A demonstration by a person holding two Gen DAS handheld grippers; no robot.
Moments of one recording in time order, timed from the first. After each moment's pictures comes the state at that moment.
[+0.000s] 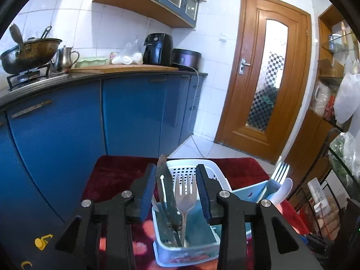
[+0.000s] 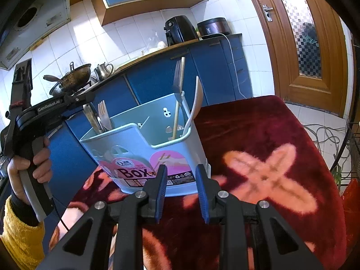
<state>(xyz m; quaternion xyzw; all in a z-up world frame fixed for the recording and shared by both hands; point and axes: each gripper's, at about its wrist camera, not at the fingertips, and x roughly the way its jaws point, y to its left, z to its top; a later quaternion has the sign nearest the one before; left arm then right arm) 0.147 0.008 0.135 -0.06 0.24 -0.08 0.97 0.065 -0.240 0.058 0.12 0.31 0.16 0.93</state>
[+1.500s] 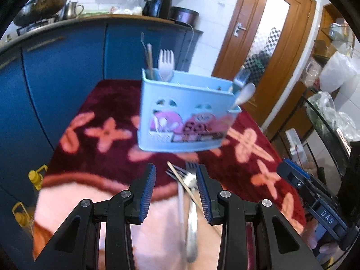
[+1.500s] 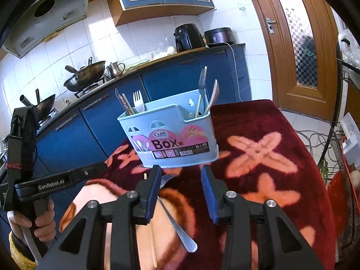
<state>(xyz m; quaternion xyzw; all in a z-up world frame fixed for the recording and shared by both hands) 0.012 -0.003 0.071 -0.09 0.38 -0.12 0.91 -0.033 -0.225 0.077 0.09 0.29 0.16 0.94</state>
